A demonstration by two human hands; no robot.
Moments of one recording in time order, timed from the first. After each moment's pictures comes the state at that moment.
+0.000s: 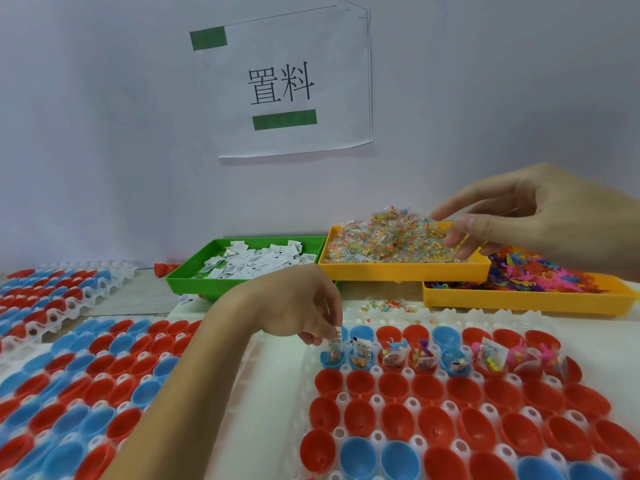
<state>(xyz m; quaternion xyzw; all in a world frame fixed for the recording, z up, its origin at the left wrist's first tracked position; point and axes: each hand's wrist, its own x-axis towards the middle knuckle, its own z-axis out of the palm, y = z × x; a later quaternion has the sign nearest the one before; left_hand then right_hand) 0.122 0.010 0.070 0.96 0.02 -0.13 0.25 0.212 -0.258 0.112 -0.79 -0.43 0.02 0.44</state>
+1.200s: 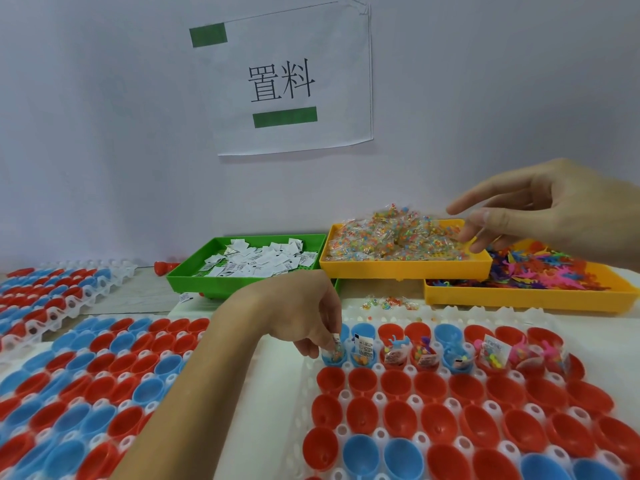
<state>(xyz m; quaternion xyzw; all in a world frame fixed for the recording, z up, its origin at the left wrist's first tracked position) 0.123 0.005 0.067 0.96 0.05 -0.17 0.23 0.233 -0.269 0.105 -0.77 -0.44 0.03 0.45</state>
